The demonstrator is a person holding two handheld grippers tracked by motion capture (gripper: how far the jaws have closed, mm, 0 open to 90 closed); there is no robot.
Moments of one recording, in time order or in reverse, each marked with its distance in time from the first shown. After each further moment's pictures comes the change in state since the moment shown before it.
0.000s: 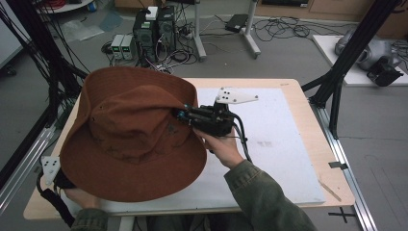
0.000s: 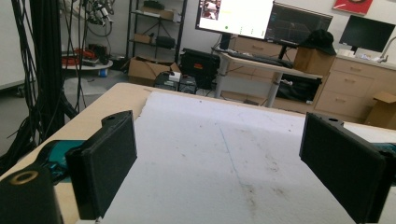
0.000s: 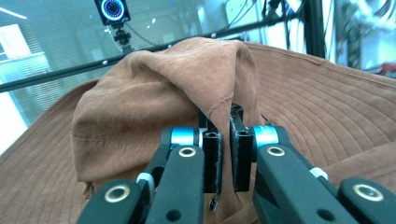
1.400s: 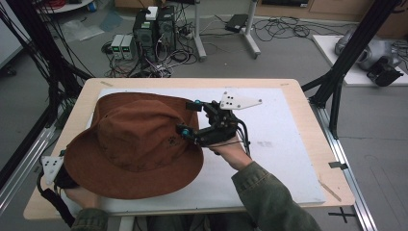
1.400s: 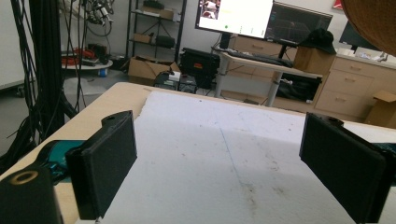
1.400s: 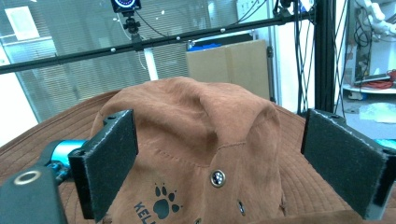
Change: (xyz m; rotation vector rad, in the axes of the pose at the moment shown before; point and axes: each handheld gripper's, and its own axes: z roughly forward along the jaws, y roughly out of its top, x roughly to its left) left arm 0.000 -0.001 0.000 0.003 -0.001 0.002; right arm 0.001 -0.005 -0.011 0.012 0.027 -0.074
